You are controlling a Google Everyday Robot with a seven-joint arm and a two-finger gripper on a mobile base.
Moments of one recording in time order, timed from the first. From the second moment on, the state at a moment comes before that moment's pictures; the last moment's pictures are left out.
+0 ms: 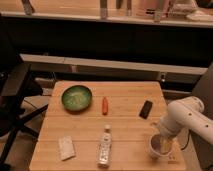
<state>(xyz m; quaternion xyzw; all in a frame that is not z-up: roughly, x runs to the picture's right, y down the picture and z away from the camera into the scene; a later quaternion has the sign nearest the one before) 0.275 0.252 0.717 -0.34 -0.08 -0.03 0.94</state>
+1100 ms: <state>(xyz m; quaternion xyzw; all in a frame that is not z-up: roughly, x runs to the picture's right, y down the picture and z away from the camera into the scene) 0.278 0.255 0.721 -0.35 -0.09 -0.02 0.93</state>
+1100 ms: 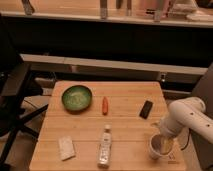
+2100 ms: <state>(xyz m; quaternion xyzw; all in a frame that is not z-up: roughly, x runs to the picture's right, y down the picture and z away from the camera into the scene) 0.280 0.258 0.720 -0.35 -0.11 -0.01 0.93</state>
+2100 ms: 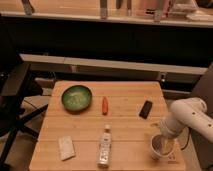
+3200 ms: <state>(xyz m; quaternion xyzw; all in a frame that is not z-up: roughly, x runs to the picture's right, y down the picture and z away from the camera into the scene) 0.283 0.264 0.723 -0.36 -0.11 -0.01 0.93</state>
